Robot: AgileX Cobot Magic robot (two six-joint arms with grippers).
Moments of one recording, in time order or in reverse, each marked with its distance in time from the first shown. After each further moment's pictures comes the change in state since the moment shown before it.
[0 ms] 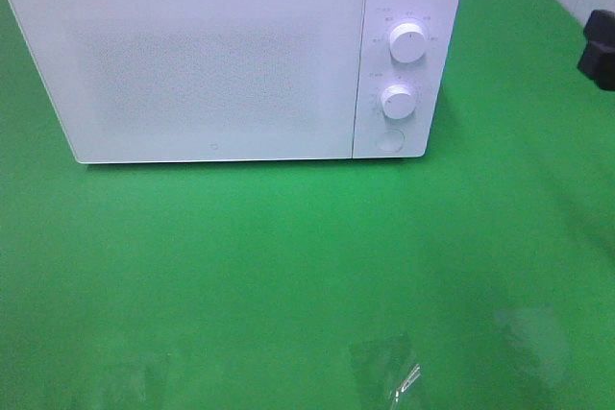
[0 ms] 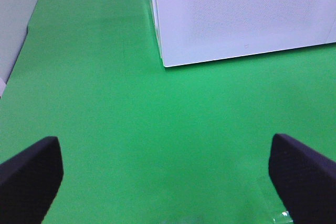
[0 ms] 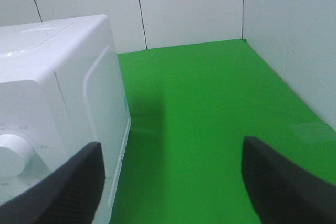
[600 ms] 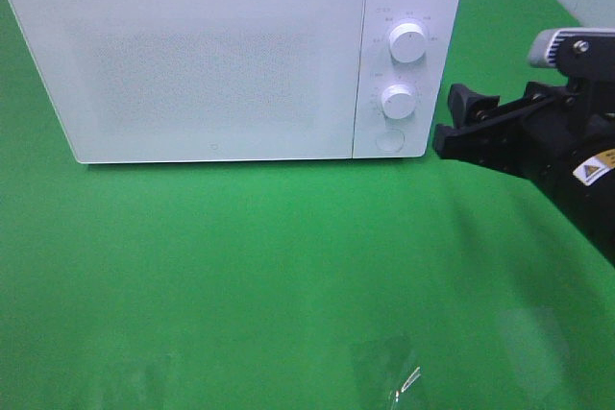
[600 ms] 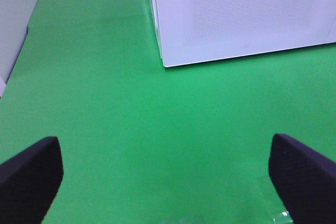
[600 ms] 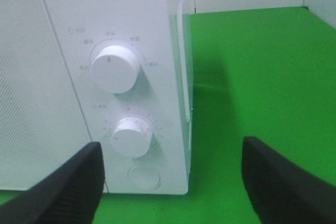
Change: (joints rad) left arm 0.000 0.000 0.000 0.000 0.000 0.000; right arm 0.473 0.326 0.008 0.363 -0.312 -0.105
